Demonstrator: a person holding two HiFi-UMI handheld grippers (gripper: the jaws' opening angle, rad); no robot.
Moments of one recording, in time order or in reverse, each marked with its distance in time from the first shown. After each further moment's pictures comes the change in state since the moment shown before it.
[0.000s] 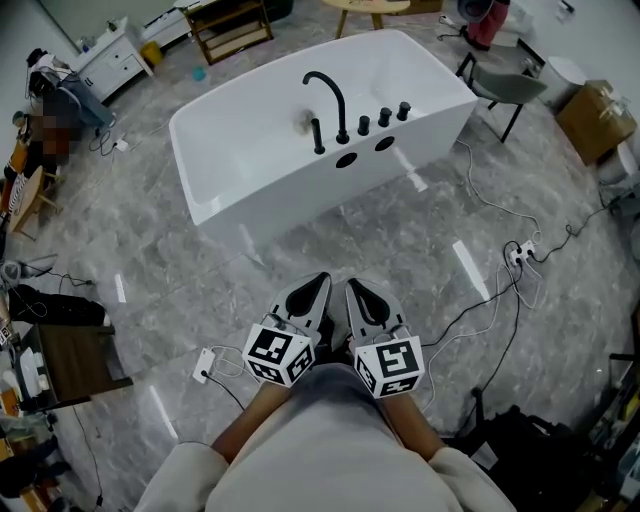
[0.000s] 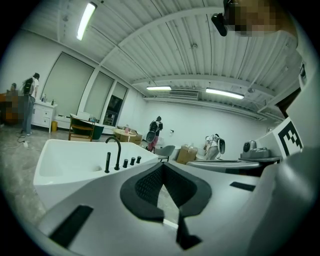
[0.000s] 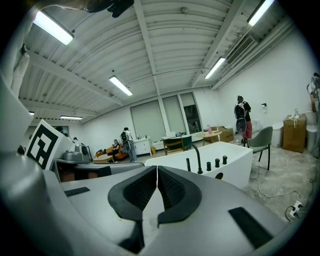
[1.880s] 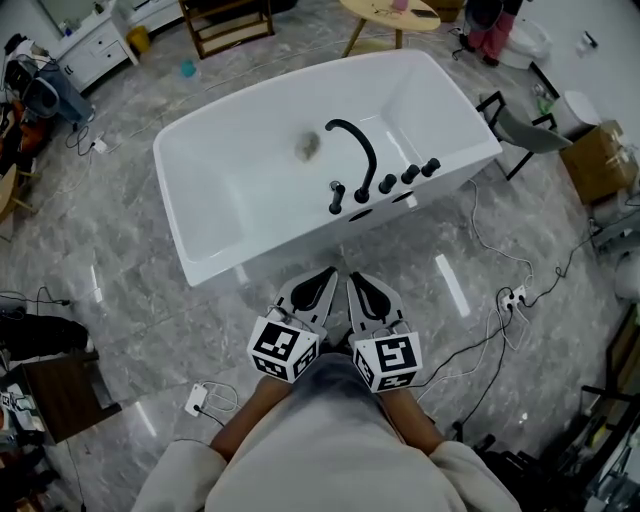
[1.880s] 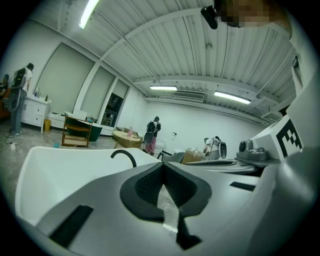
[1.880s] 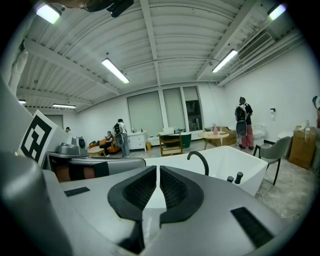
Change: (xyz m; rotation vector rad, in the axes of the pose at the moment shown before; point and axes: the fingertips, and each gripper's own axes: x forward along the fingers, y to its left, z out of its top) left arm 0.191 0.237 0.099 -0.019 -0.018 -0.045; right arm 0.305 -0.080 0.085 -0.070 0.079 -0.030
